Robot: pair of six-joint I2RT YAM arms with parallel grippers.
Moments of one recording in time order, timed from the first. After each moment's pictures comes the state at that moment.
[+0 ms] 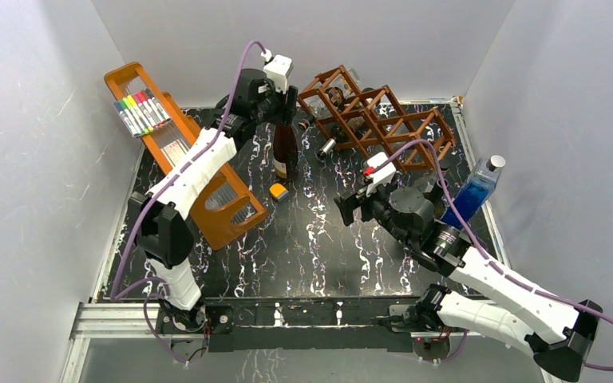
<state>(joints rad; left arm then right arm) -0.47 1.79 1.78 -0.38 0.04 0.02 0.92 0.80 0.77 -0.18 0.30 0.03</state>
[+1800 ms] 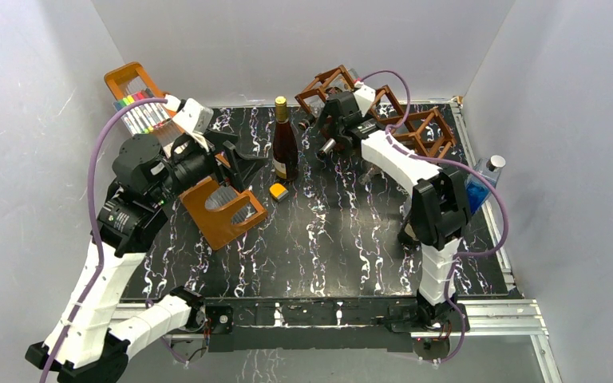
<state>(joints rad) -0.47 0.92 1.37 -0.50 0.33 -0.15 0.57 1.94 1.68 -0.36 0.42 0.75</state>
